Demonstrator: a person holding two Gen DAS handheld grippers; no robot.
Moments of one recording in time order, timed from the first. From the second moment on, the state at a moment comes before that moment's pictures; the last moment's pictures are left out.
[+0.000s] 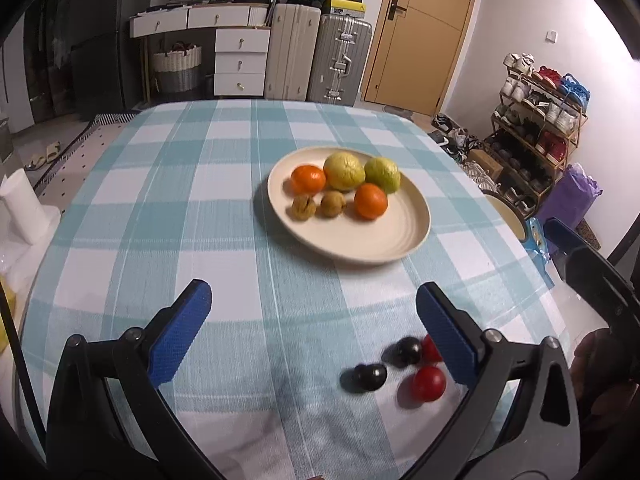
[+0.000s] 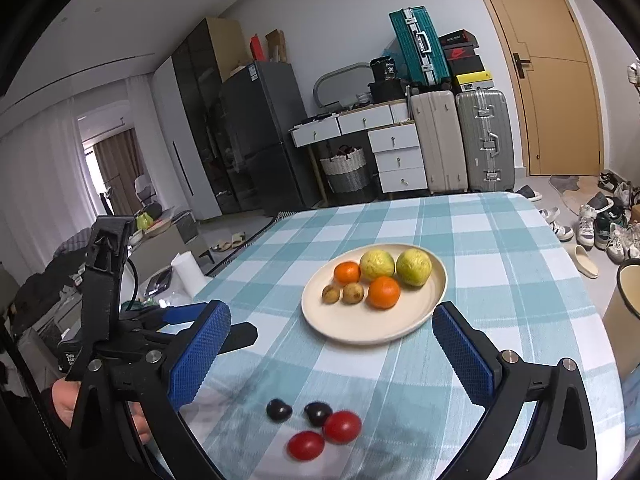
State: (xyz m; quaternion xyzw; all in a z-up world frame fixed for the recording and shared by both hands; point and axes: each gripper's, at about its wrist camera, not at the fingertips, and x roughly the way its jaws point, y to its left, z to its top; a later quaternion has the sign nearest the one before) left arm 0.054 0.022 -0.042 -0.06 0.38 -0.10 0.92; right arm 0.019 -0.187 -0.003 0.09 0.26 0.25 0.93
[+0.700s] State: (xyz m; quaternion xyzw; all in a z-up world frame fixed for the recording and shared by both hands) left arm 0.036 0.034 -0.091 -0.06 0.42 -0.13 0.90; right arm -0.010 -0.166 -0.081 0.11 0.37 0.25 0.89
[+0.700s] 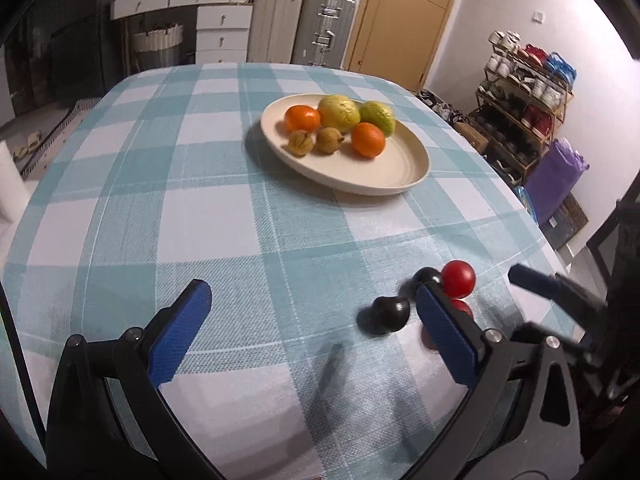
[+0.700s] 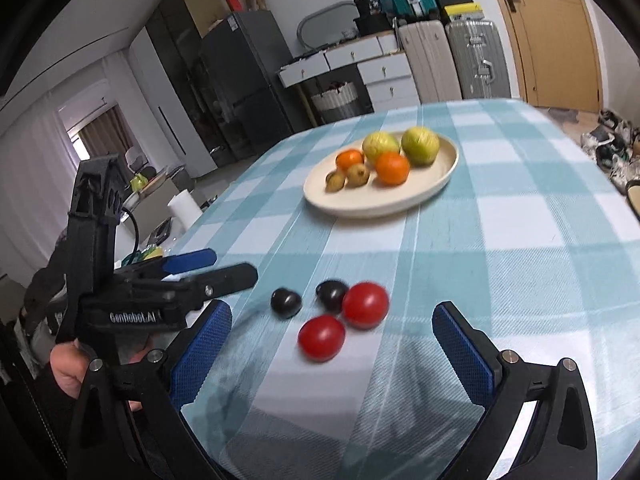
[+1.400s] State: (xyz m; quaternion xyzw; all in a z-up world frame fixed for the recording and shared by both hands) left arm 0.038 0.061 -0.102 -0.07 0.43 -0.10 0.89; right arm -0.004 -0.137 -0.102 0.09 0.41 0.25 0.87
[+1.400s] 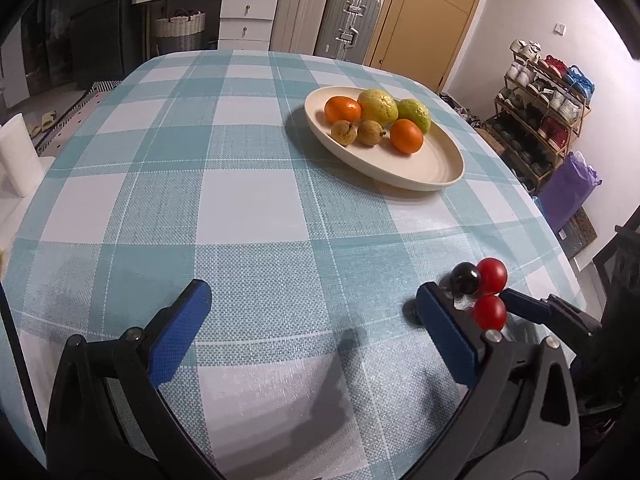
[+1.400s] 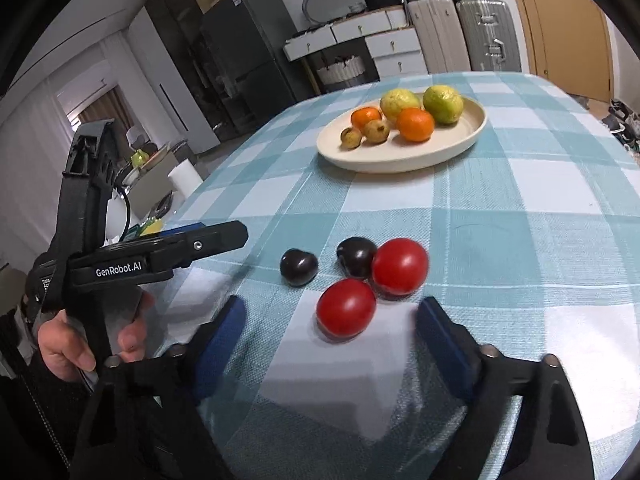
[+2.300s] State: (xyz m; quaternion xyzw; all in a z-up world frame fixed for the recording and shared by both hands) left arm 0.037 0.046 -0.101 -0.06 0.43 -0.11 0.89; right arm -0.008 -0.149 -0.088 0.09 0.38 0.28 0.88
